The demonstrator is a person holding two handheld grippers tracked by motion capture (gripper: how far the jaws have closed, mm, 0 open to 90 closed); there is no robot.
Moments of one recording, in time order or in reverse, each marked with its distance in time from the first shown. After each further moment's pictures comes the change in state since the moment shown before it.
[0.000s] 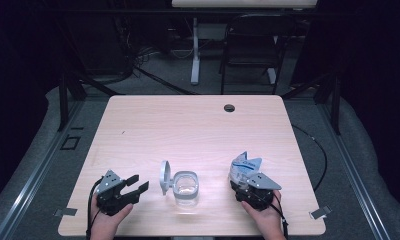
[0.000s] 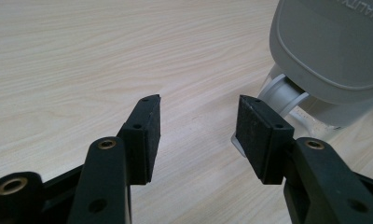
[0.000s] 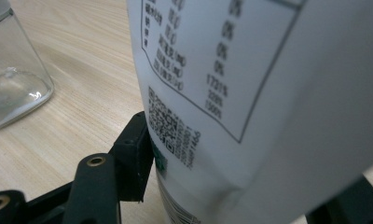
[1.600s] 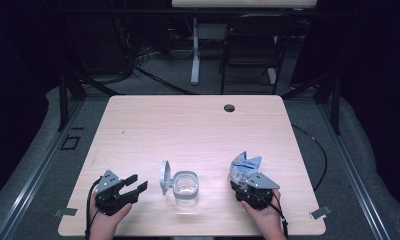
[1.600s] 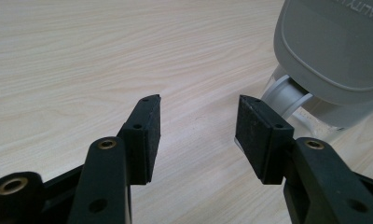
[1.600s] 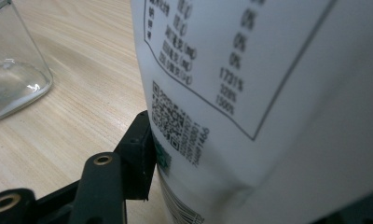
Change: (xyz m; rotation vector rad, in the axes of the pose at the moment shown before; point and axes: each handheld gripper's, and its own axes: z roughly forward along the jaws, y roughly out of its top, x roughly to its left) left arm 0.001 0.000 -0.001 -0.008 0.010 -0.011; right arm 0.000 0.001 0.001 0.026 -0.001 -0.029
